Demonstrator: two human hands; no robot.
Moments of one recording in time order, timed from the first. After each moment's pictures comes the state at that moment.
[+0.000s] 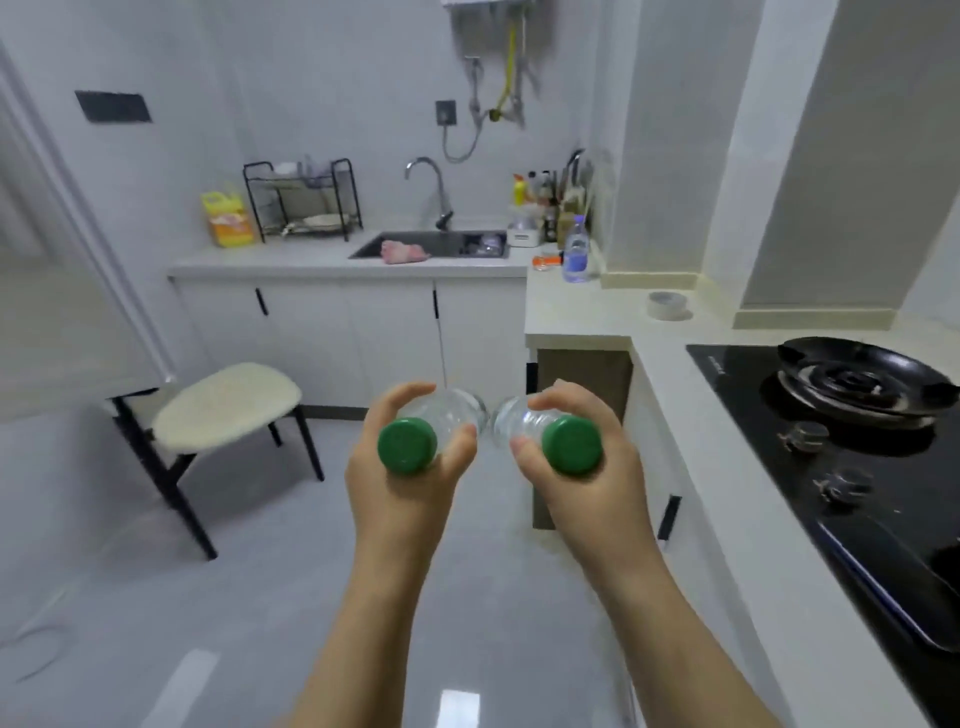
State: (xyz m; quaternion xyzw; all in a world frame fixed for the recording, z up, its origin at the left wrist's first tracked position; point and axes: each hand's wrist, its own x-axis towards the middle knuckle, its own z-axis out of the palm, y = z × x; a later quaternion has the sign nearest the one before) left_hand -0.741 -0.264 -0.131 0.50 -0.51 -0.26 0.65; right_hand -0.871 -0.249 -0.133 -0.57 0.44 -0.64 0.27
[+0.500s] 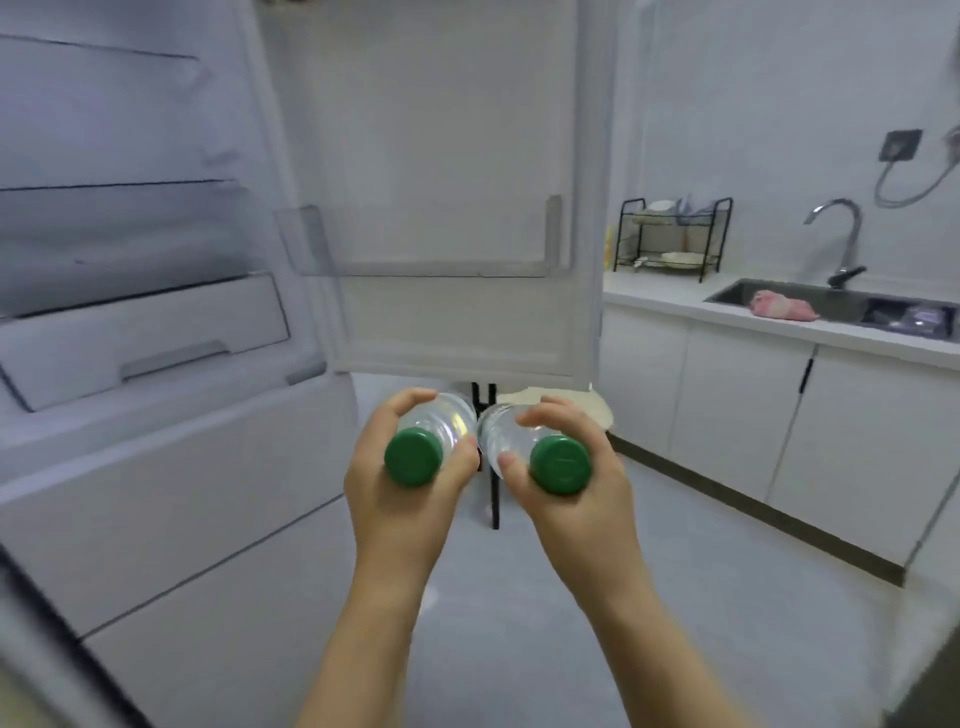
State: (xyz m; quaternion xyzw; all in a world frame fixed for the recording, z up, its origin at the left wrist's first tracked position) left_hand -0.417 -0.162 -0.105 0.64 -0.36 0.05 0.68; right_hand -0.513 -0.237 -0.115 -0.68 0.15 -0.54 0.47
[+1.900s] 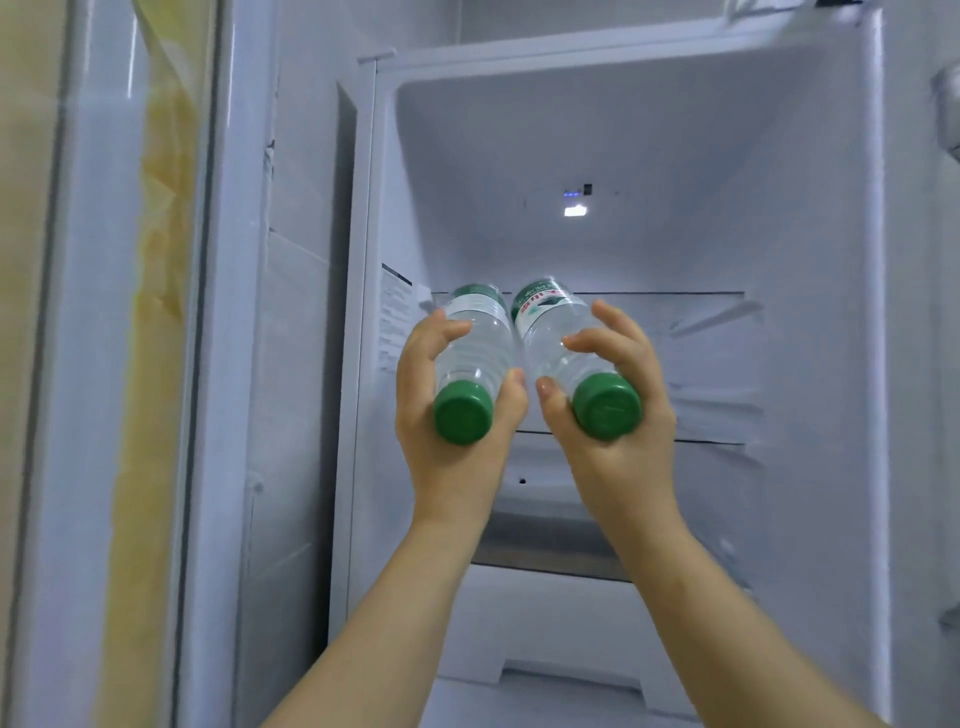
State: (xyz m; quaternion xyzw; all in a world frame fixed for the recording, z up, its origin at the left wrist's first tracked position) left_hand 0.060 -0.115 0.105 0.50 -0.28 0.60 0.56; right_hand 0.061 -0.220 0.110 -0.52 -0.41 -0.57 0.49
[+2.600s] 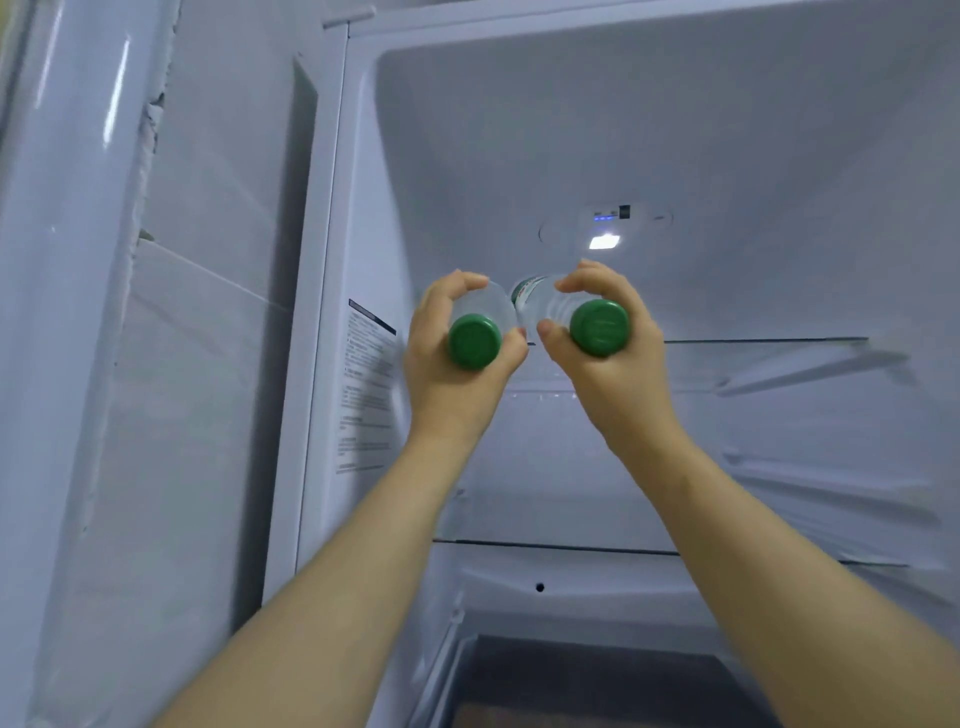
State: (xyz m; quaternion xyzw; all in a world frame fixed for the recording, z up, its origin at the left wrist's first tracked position) left_hand 0.234 -0.087 0.212 0.53 -0.31 0.60 0.52; right_hand 0.225 -0.206 0.217 -0.55 -0.39 -0.55 0.49
